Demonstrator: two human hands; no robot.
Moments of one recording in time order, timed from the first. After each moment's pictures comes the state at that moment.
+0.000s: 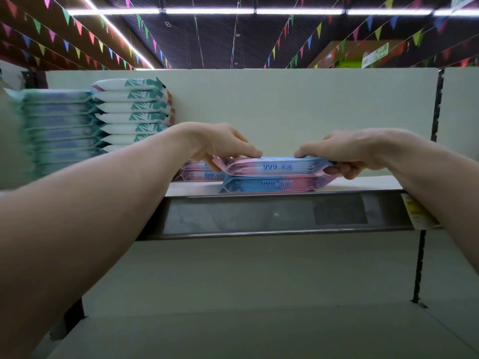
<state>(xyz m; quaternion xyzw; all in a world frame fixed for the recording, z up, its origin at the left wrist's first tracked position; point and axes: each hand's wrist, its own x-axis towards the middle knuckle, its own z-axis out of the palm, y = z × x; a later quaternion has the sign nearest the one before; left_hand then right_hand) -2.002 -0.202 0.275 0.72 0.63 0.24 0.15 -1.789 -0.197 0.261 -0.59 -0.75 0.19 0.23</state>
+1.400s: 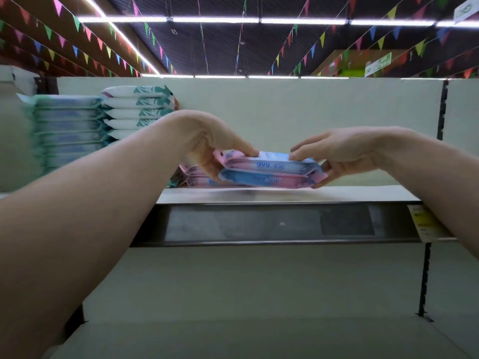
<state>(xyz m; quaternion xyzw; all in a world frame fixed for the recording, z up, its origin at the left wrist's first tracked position) -2.006 -0.221 0.295 0.62 0.69 0.25 0.28 -1.800 -0.202 0.274 -0.51 -0.74 0.35 0.26</state>
